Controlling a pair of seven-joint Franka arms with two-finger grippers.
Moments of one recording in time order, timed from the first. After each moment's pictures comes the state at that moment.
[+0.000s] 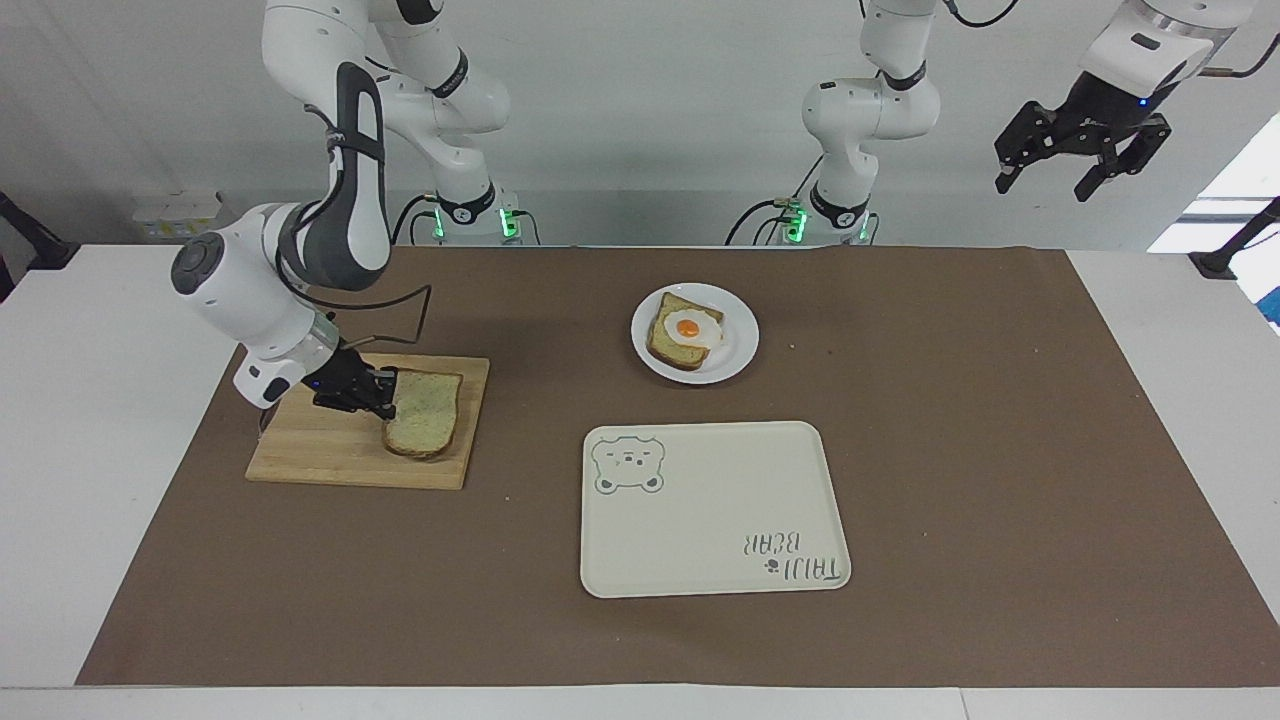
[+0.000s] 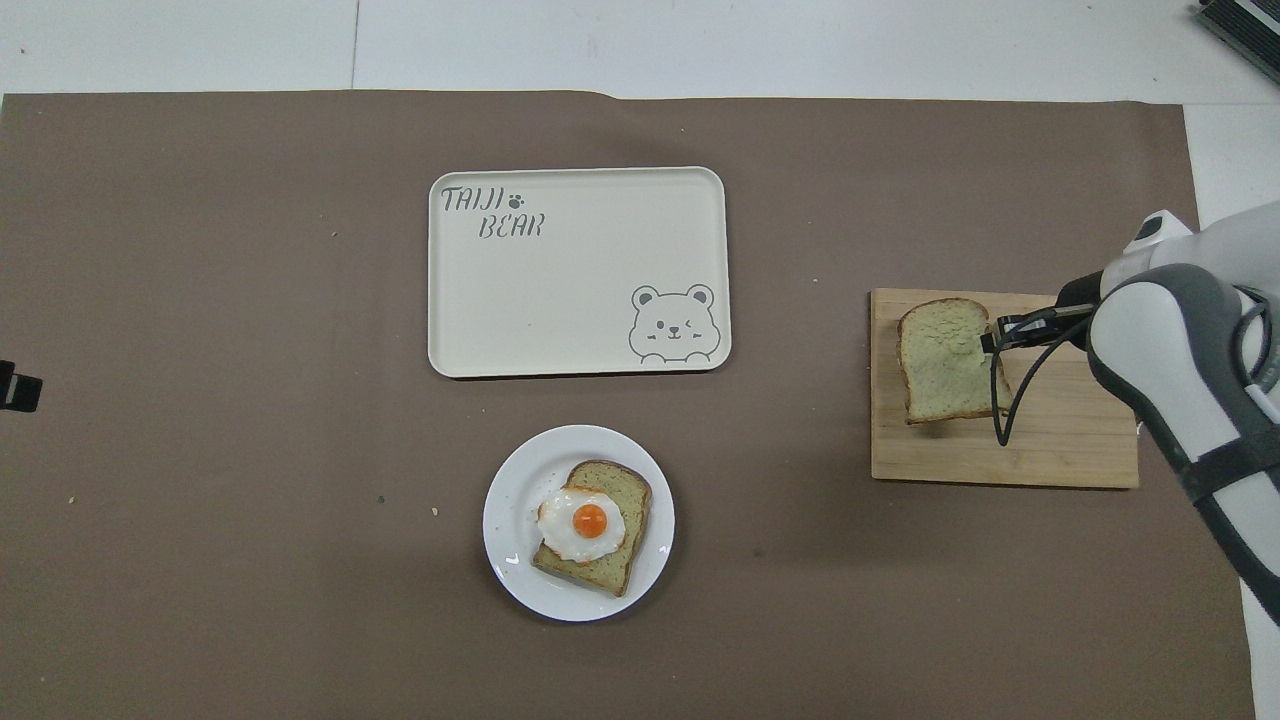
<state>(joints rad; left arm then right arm) -0.06 -0.05 0.04 -1.39 -0.04 1.29 0.12 -0.01 0.22 -0.12 -1.89 0.33 2.01 -0.38</state>
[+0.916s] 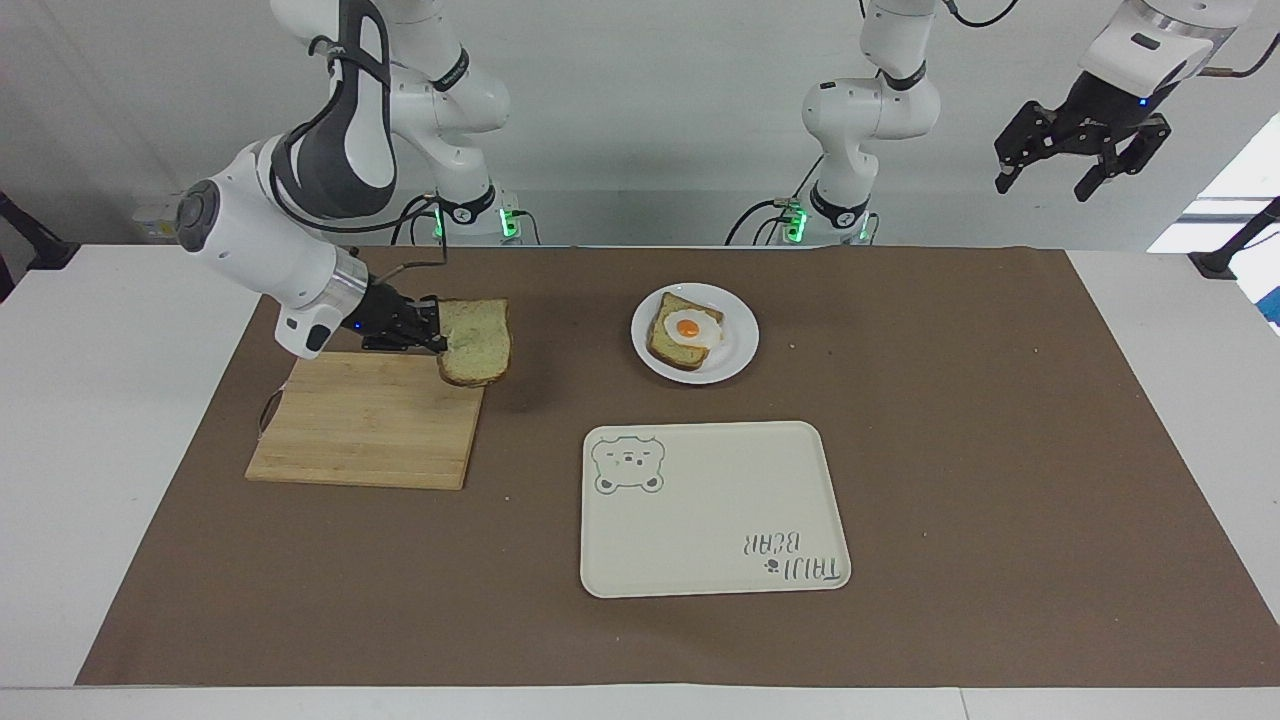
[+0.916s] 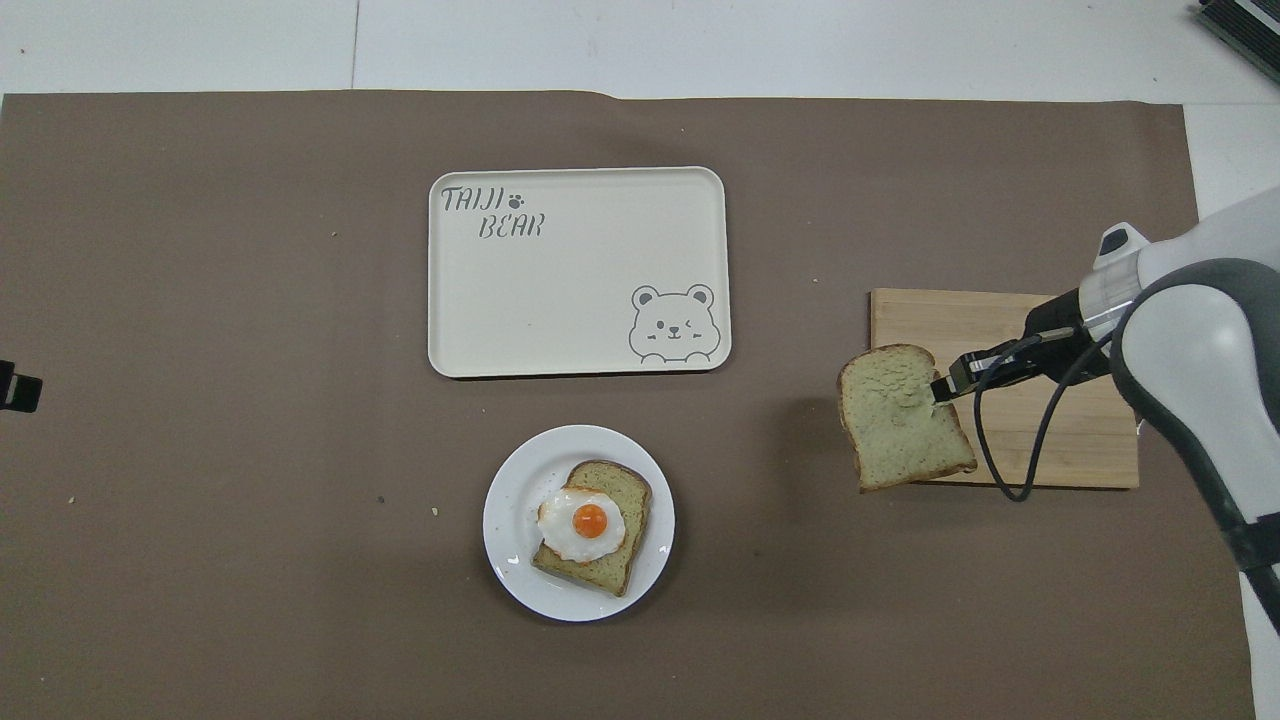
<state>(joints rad) -0.06 -0.05 0.04 -1.39 -0.04 1.29 0.12 0.06 0.11 -0.08 -1.88 0.43 1.73 -0.32</state>
